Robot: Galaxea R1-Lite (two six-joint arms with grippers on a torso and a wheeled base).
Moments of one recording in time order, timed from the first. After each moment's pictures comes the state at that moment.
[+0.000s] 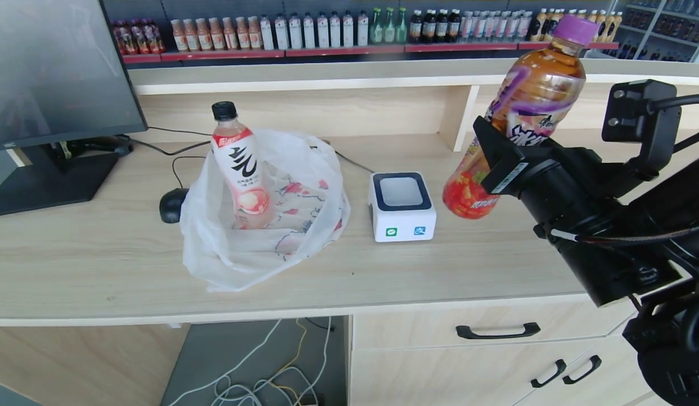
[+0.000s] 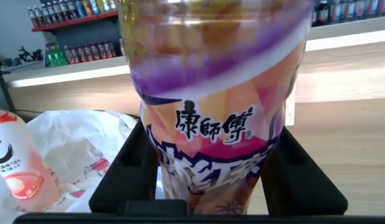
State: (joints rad) left arm 0.00 0.00 0.00 0.00 0.00 0.00; right arm 0.62 1.68 -0.70 -1.48 -0.36 -0.06
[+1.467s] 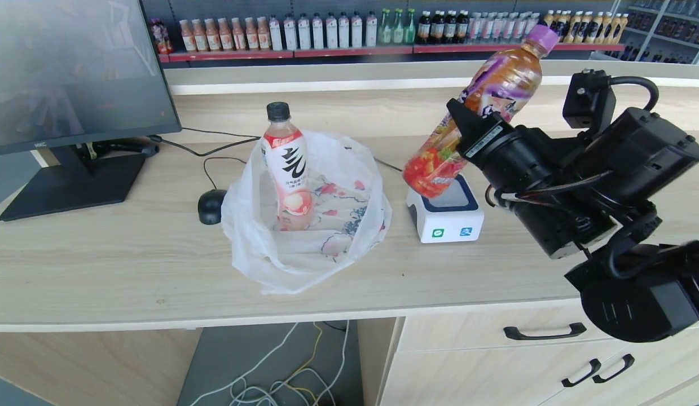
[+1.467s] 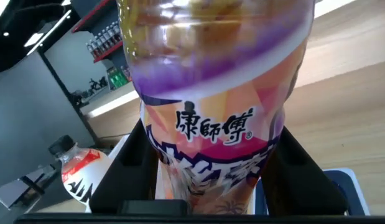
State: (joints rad) left arm 0.00 0.00 0.00 0.00 0.00 0.00; right arm 0.57 1.81 -0.94 -1.31 -0.25 0.39
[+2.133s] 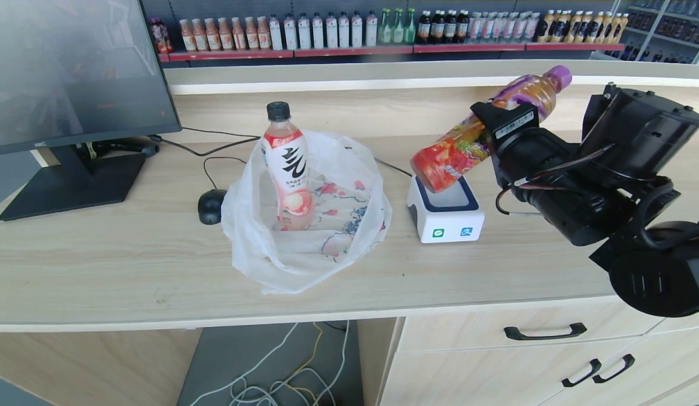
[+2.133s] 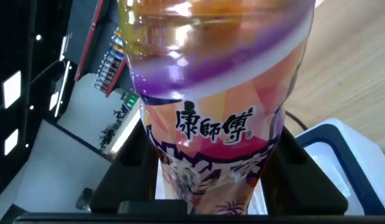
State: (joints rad) left arm 0.00 0.00 0.00 0.00 0.00 0.01; right arm 0.50 1.75 -1.00 -1.03 -0.30 0.90
